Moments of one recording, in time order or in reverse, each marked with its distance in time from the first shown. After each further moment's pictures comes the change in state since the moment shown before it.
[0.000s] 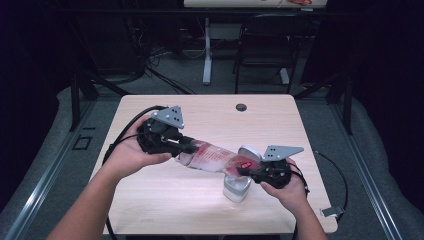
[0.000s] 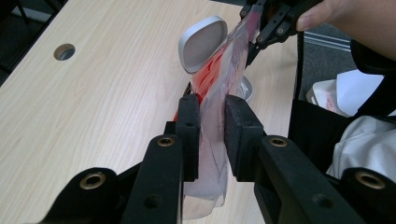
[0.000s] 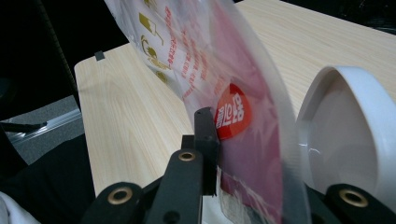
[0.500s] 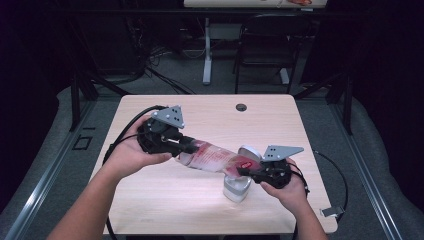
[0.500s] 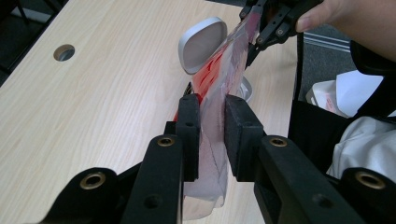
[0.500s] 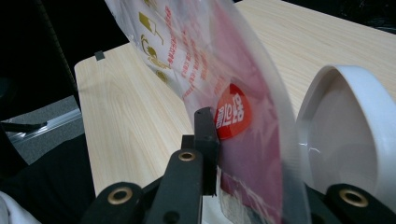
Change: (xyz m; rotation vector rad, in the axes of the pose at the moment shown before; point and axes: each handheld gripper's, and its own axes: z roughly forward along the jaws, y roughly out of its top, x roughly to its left) left arm 0.000 0.000 0.000 -0.004 -0.001 -0.002; right arm 0.000 0.000 0.000 0.000 0.001 0.002
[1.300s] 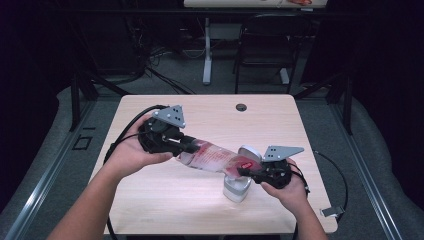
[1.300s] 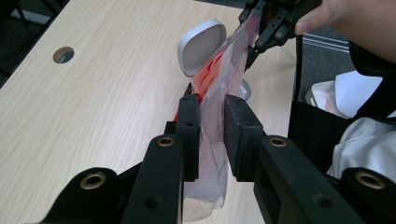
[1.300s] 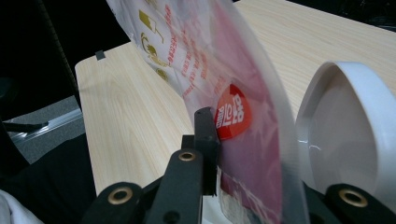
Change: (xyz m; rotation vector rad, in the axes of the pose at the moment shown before) left arm 0.000 0.002 0.001 -0.002 -0.002 0.008; right arm -0.001 -0.001 0.000 0.001 0.005 0.004
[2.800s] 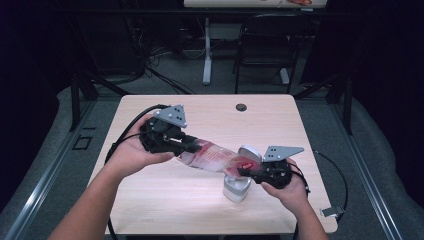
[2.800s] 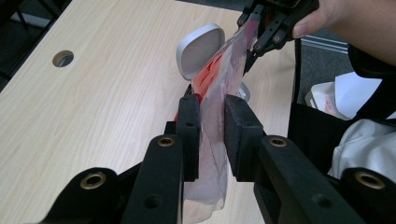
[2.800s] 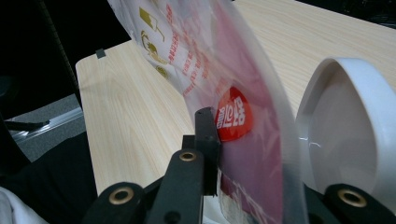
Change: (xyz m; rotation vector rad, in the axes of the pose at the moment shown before) left arm -0.001 0.003 0.001 -0.007 -0.001 0.003; right arm 0.000 -0.001 0.000 0.004 0.001 0.005
